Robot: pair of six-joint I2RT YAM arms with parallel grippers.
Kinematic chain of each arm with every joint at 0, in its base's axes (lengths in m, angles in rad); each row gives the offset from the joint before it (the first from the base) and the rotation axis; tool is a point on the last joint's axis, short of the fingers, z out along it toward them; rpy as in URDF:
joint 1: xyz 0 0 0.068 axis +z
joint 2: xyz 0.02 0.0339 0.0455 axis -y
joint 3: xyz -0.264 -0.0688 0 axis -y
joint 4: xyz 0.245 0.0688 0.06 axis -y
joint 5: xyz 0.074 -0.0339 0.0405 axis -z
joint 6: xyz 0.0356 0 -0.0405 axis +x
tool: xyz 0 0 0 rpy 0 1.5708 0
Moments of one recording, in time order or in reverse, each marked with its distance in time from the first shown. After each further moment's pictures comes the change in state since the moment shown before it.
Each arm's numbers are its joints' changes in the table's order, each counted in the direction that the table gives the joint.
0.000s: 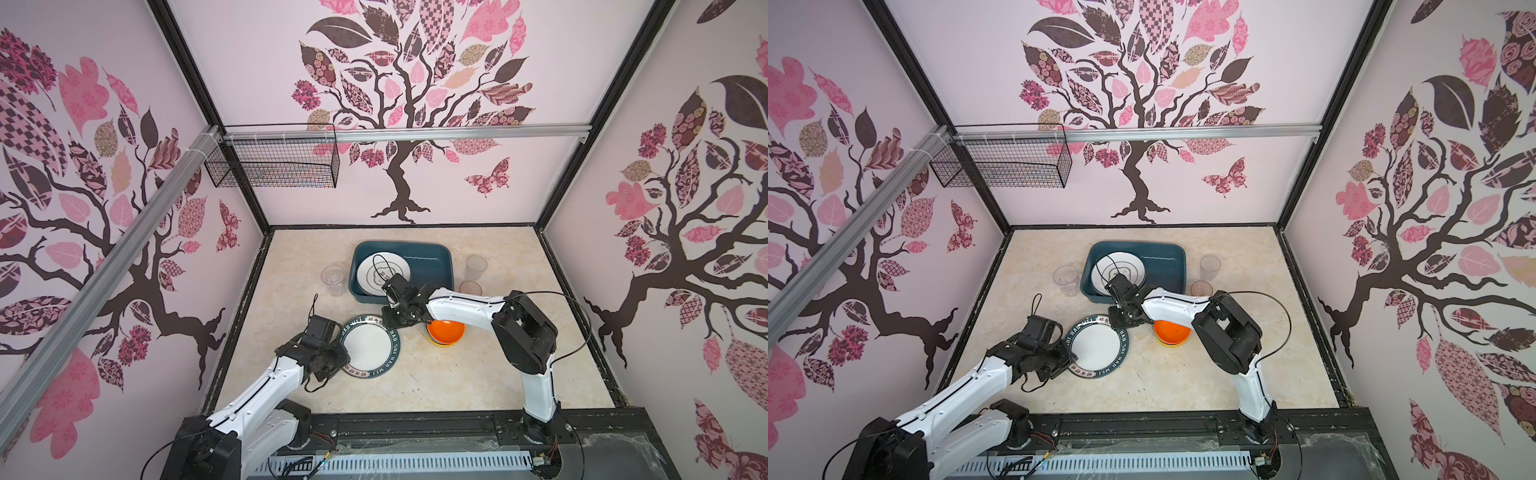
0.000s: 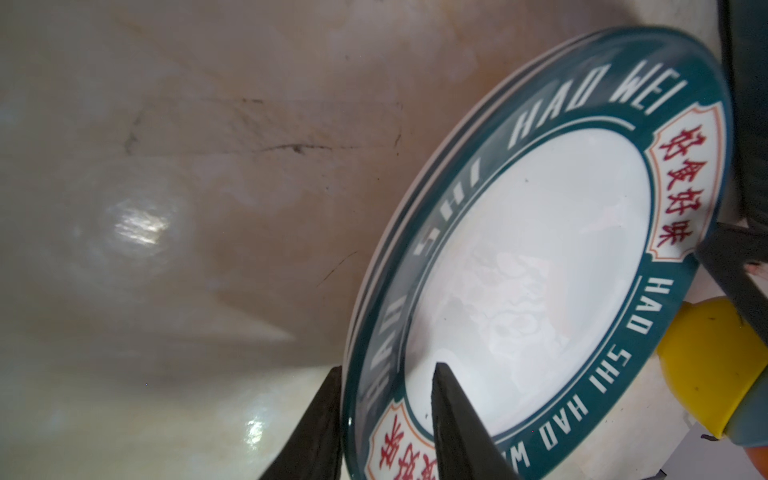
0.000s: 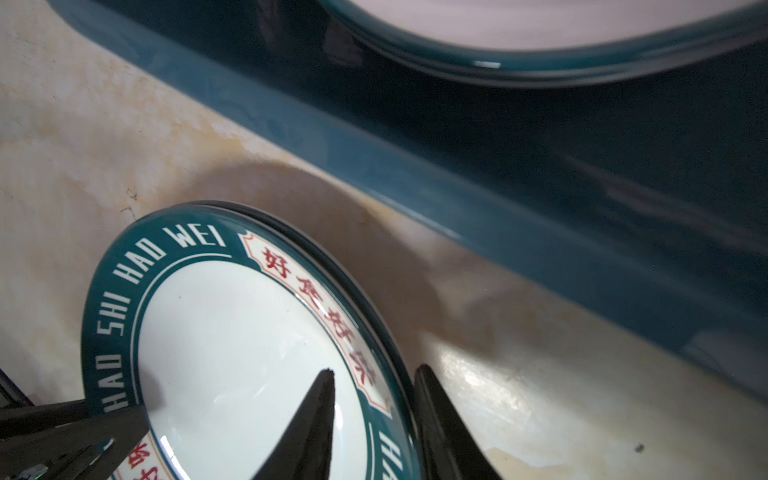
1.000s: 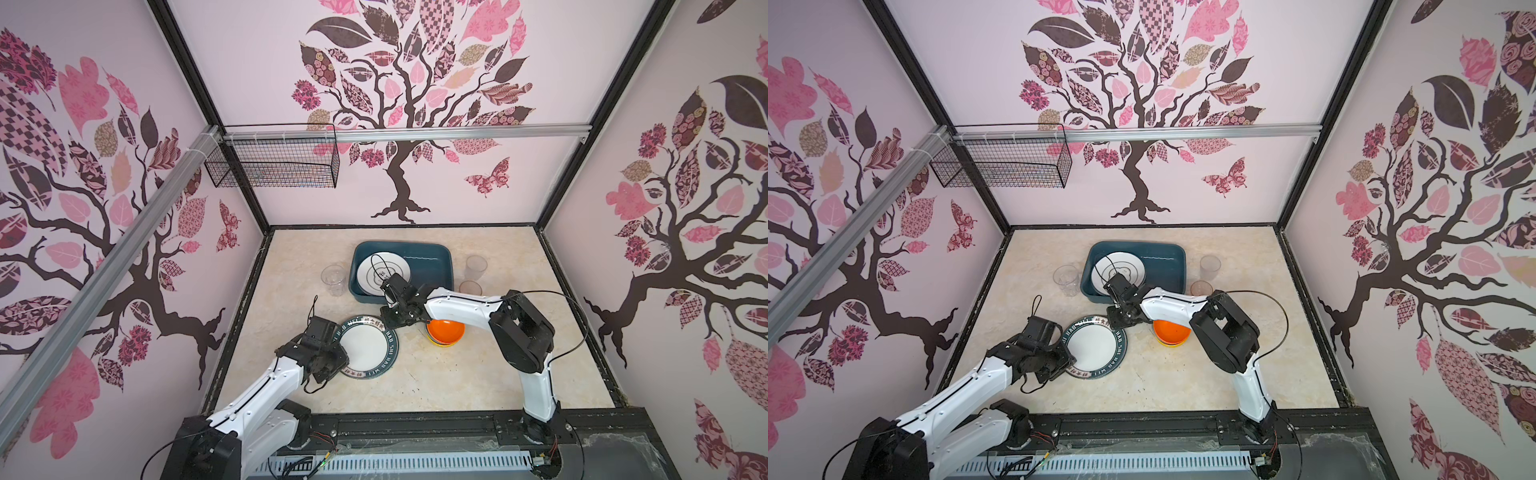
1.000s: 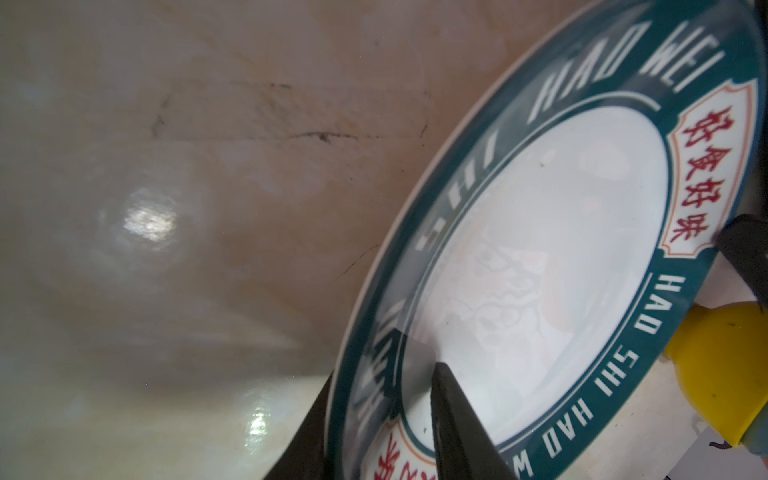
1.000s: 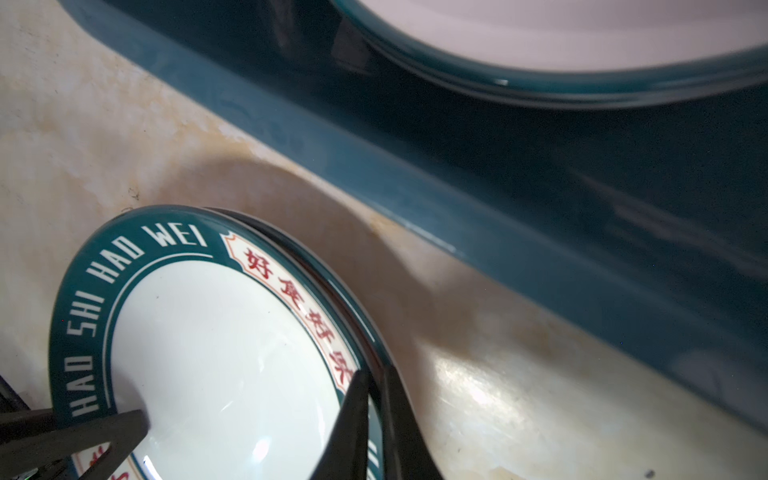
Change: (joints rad) left arm 0.000 0.003 -0.003 -0.020 -0.006 -0.008; right arm 0.002 -0.020 0.017 0.006 -0.005 -0.029
